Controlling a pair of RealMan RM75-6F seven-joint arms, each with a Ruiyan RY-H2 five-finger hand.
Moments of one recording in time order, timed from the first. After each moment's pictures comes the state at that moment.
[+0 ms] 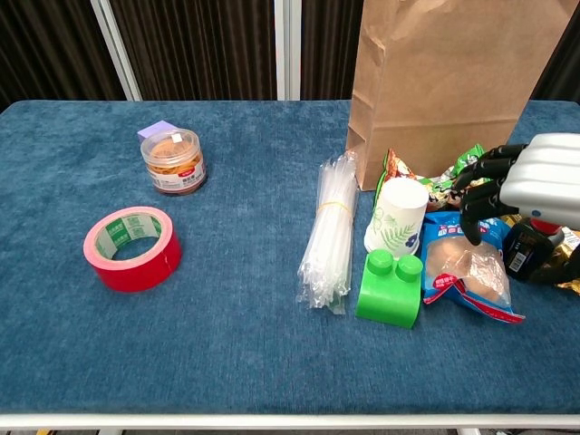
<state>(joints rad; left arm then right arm) -0.11 -1.31 0.00 -1.24 1.54 1.47 -0.13 0.57 -1.21 -0.07 -1.58 -1.82 0.99 -0.36</state>
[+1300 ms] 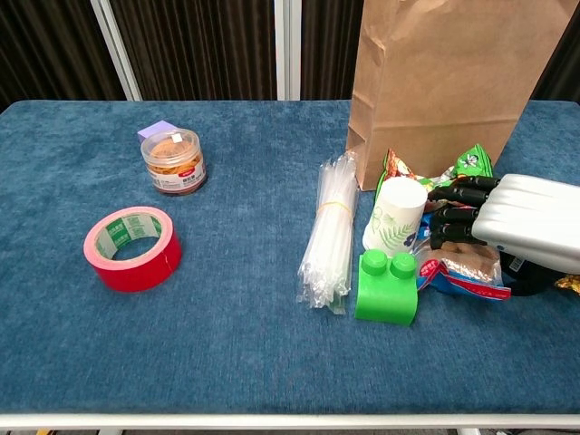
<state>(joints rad) -0.10 -1.38 -0.01 -1.08 1.56 1.54 -0.18 0.56 -1.47 -0.10 -1.21 -1.83 1.07 -0.33</state>
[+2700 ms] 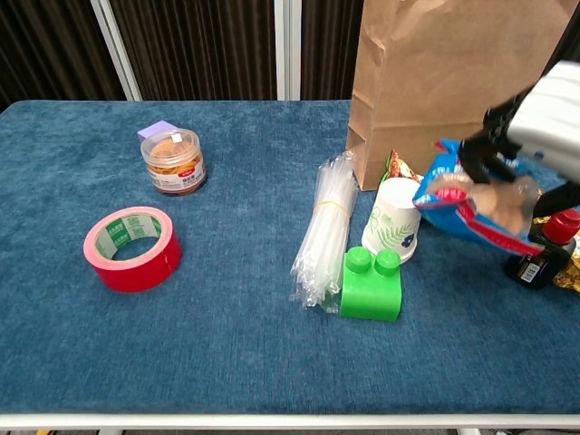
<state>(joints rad) -0.10 -1.38 -0.02 -1.09 1.57 1.58 -0.22 0.56 -1.42 -0.06 -1.25 -1.94 1.47 -0.24</state>
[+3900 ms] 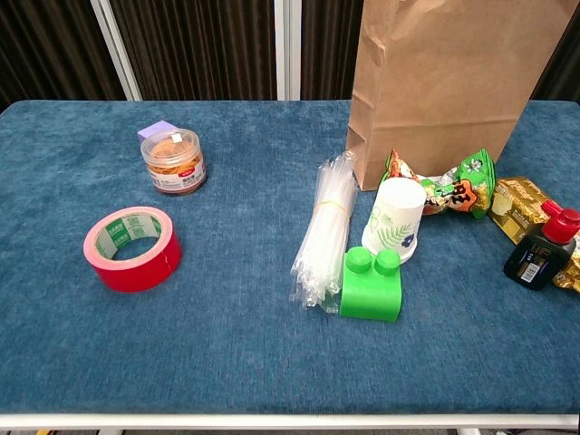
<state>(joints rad) -0.11 -1.38 -0.03 -1.11 1.57 1.57 -0.21 0.79 -1.22 0.47 -1.56 -1.35 1.32 -0.63</state>
